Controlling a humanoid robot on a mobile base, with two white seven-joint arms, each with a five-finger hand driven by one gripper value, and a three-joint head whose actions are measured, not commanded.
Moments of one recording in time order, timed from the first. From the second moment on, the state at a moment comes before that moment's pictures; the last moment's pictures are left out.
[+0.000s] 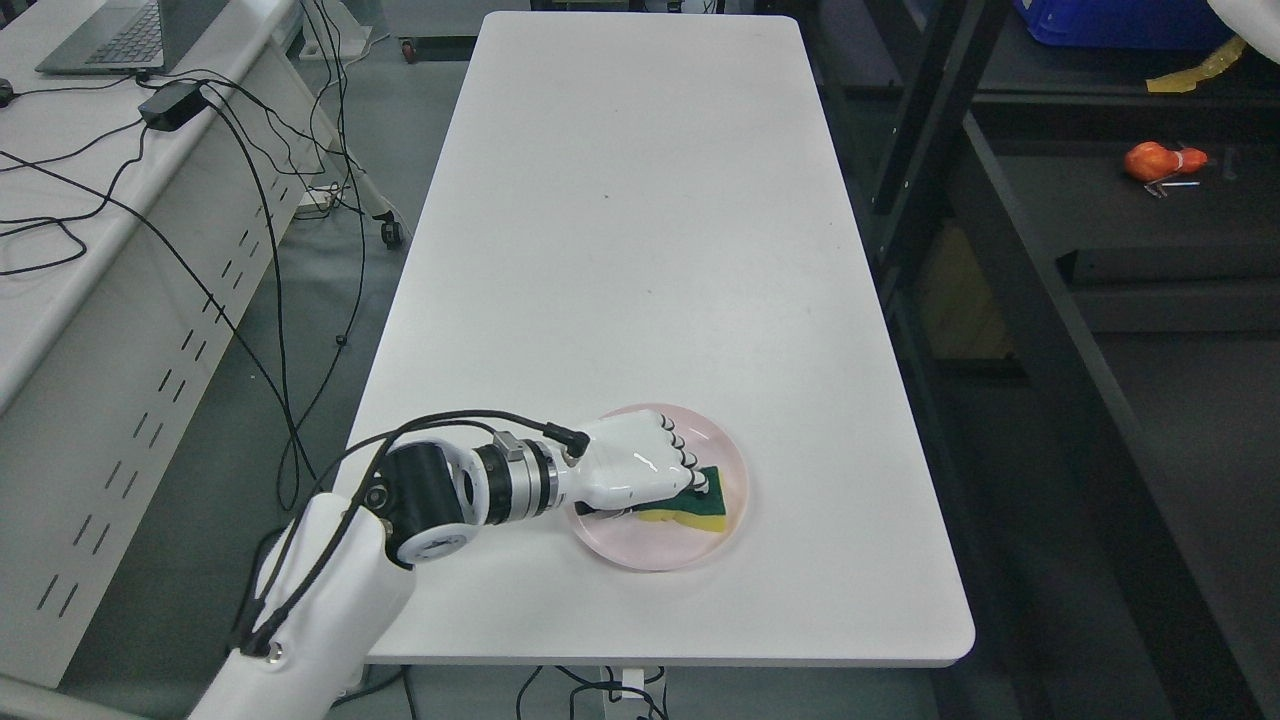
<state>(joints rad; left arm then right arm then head) -0.57 0.18 -0.46 -1.52 -1.11 -0.69 -0.65 -0.07 0.00 -0.21 0.00 -0.11 0.08 -0.04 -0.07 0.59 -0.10</state>
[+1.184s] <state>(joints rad) -0.43 0.03 0.01 -1.51 0.13 -0.29 -0.29 -0.07 0.00 -0.21 0.00 -0.11 0.08 -0.04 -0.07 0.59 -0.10</state>
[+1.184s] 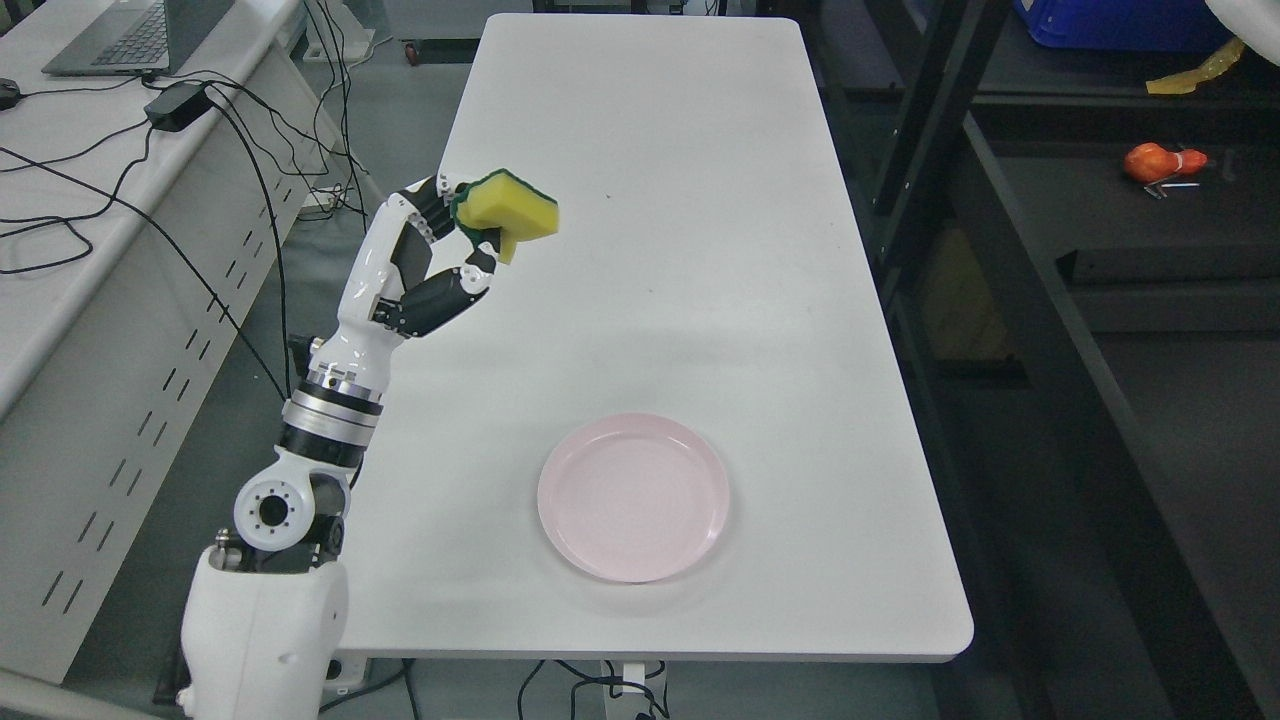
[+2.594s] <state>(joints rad) -0.29 0.00 0.13 -1.51 0.40 -0.30 -0.22 -0.07 0.00 -0.21 0.00 -0.11 0.08 -0.04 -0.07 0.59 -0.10</state>
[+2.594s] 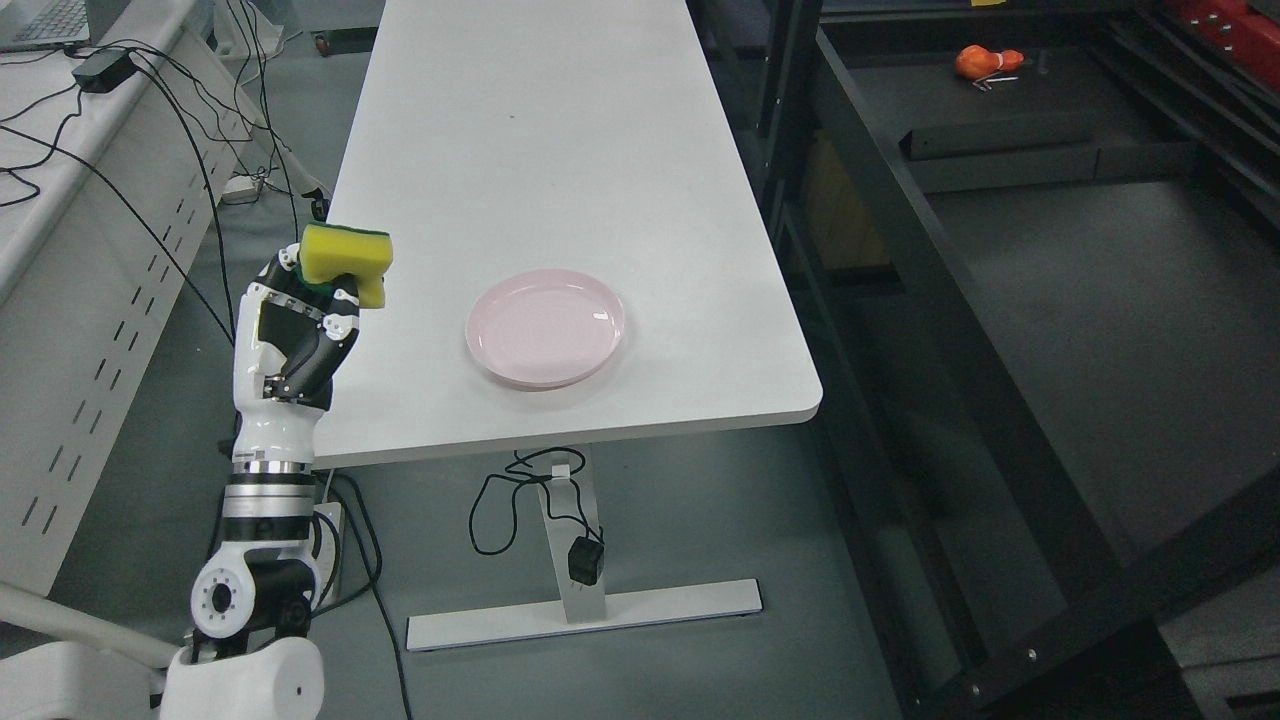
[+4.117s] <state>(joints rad) -0.32 0.00 0.00 -1.52 0.37 -0.30 -0.24 -0.07 0.00 -0.21 0.00 -0.11 0.08 -0.04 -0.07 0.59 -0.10</state>
